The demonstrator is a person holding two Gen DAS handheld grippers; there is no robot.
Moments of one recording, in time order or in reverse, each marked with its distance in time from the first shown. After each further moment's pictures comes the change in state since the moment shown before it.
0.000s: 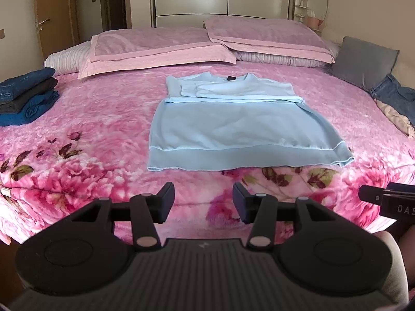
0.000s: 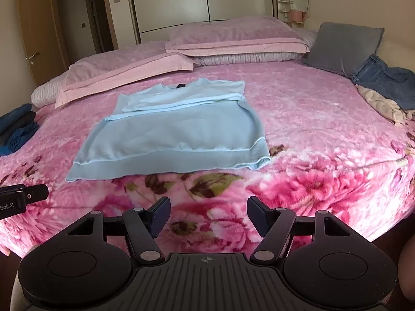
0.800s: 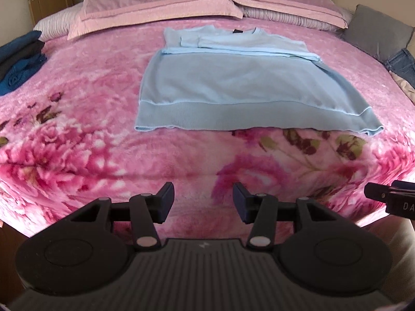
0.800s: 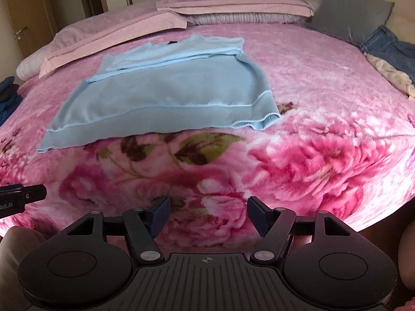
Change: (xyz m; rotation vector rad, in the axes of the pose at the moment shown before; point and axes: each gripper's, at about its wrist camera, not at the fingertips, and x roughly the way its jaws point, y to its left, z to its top) left arm 0.083 0.009 -0.018 -0.016 0.188 -0.004; right arm 0.072 -0.012 -0.013 0.011 0.162 -0.026
